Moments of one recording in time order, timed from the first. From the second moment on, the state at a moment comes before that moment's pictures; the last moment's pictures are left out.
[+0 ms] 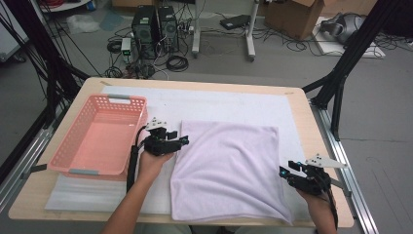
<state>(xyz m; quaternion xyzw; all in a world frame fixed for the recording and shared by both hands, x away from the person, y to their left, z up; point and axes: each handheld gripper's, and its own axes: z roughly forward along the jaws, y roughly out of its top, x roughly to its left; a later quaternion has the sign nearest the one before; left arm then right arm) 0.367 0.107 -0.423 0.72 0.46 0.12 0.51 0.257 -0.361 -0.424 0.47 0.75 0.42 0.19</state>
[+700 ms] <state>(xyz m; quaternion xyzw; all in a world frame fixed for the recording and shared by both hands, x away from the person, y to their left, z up) 0.423 0.088 -0.451 0.77 0.46 0.20 0.40 0.273 -0.362 -0.430 0.47 0.74 0.44 0.18</state>
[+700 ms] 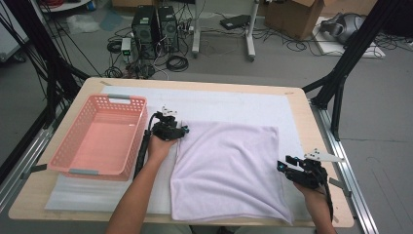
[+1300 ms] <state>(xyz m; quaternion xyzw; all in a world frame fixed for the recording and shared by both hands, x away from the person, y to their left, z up) 0.431 0.108 -0.452 0.70 0.54 0.19 0.42 0.328 -0.366 -0.428 0.50 0.73 0.42 0.19</state>
